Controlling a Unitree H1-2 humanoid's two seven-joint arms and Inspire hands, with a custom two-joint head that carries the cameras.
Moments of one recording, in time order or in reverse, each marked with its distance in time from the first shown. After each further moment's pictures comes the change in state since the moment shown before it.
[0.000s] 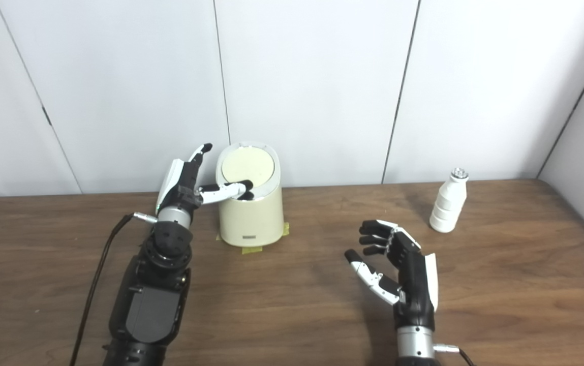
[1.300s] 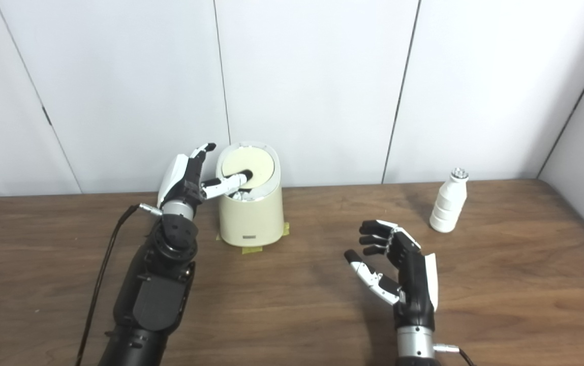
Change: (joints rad) left arm -0.049 0.022 -0.036 0.104 0.048 0.000 0.025; right arm 0.000 0.002 0.001 -0.001 -0.002 0.001 0.000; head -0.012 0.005
